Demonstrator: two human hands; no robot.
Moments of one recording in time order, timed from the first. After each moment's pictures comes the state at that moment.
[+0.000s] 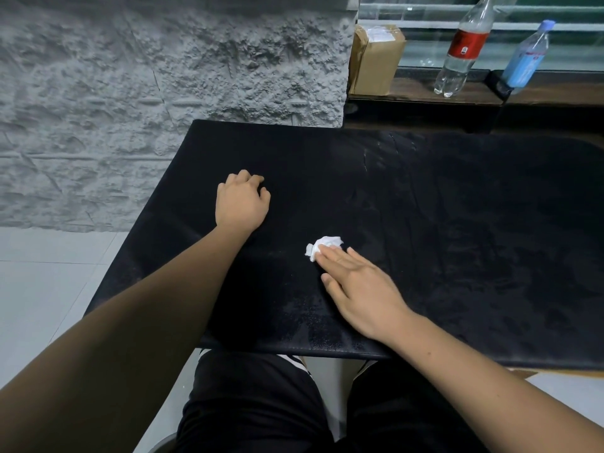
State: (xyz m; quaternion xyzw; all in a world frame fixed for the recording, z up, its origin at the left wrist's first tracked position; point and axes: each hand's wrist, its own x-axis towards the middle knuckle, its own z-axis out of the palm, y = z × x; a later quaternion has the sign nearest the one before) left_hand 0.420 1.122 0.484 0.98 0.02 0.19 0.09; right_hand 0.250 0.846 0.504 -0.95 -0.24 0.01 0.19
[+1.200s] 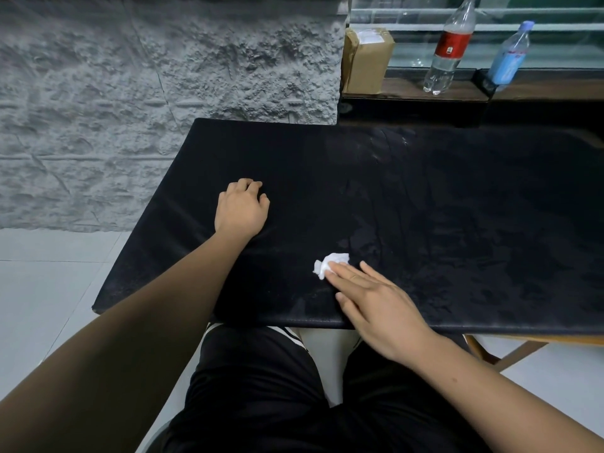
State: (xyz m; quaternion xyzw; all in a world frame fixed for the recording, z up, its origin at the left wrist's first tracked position) left_hand 0.375 1.117 0.481 0.99 0.02 0.14 0.10; right_hand 0.177 0.813 0.505 -0.95 -0.25 0.01 0.18
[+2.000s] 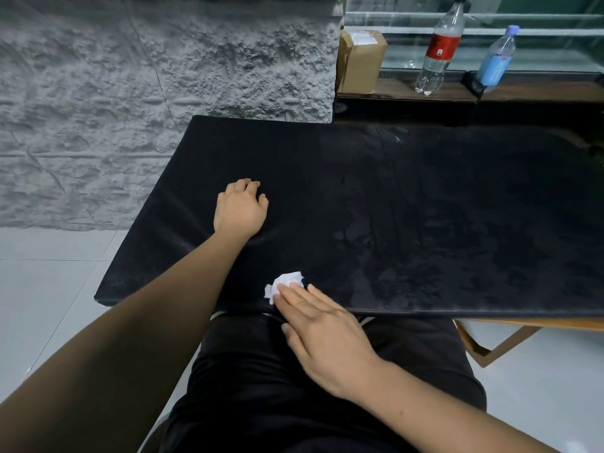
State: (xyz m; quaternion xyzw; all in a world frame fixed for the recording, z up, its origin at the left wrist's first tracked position) left_hand 0.358 1.113 0.482 0.99 0.02 0.11 0.11; right_hand 0.115 0.885 0.500 -0.93 -0.31 0.00 0.18
